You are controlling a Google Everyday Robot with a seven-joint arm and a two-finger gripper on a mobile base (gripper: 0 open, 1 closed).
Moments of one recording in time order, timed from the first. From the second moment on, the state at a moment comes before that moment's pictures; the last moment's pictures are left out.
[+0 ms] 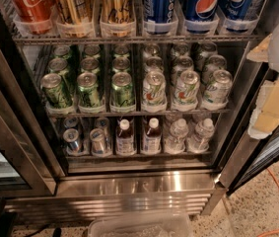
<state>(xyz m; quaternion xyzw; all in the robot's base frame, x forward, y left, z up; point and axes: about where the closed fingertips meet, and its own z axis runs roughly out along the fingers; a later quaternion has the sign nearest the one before) 0.438 -0.217 0.976 -0.60 0.78 -0.03 0.16</state>
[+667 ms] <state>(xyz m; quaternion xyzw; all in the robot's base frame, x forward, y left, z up) 0.432 -0.210 0.963 -0.60 0.78 -0.03 0.17</state>
